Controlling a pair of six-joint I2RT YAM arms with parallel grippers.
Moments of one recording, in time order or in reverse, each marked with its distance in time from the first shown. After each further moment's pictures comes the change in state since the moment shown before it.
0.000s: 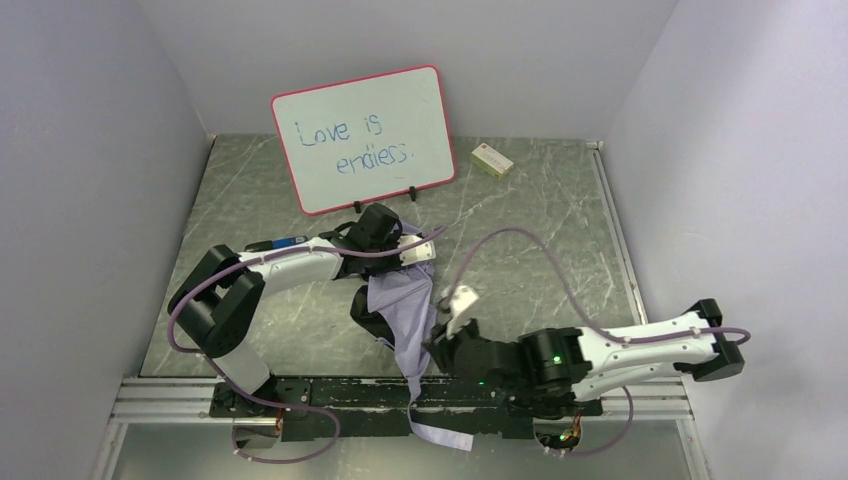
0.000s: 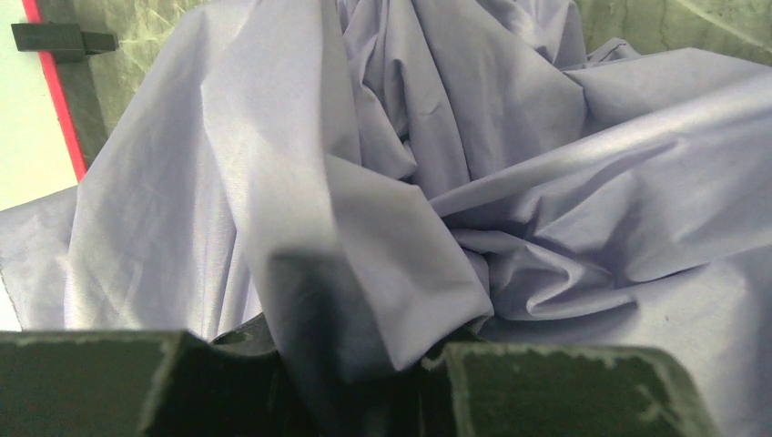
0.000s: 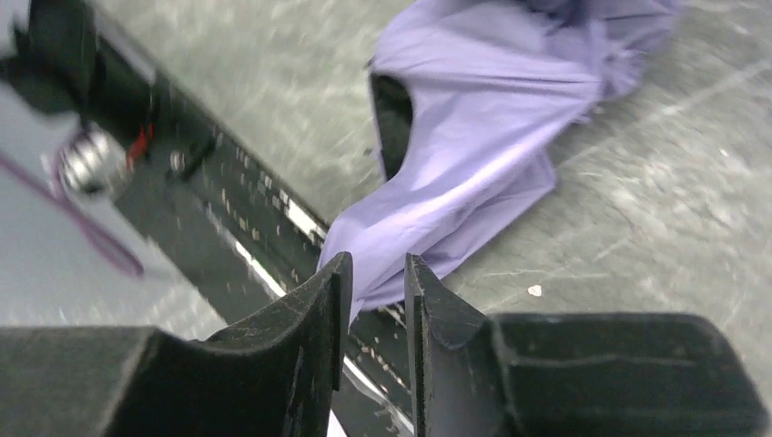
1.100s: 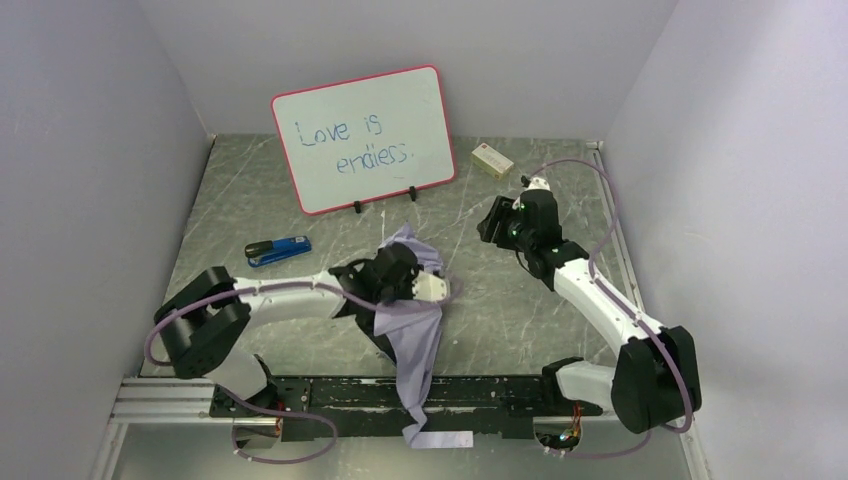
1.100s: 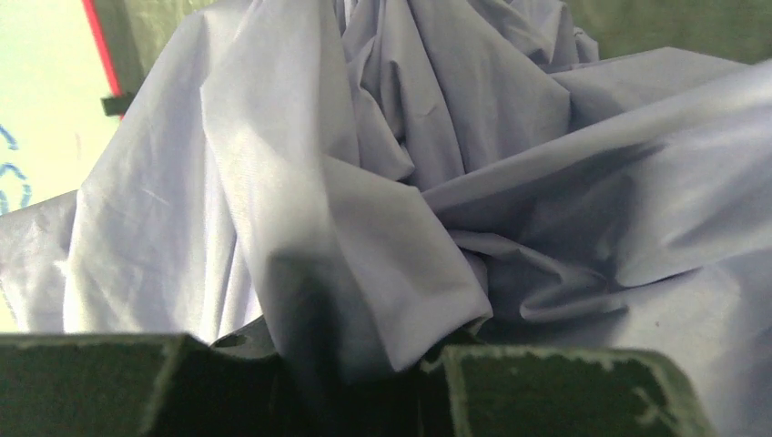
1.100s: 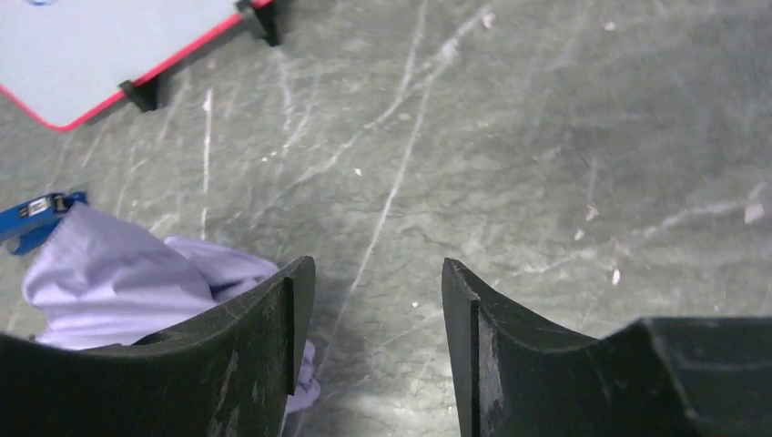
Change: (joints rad) left arm -0.200 -0.084 -0.112 0.100 -0.217 0.014; right arm -1.374 0.283 -0.038 0.373 -0.642 -0.076
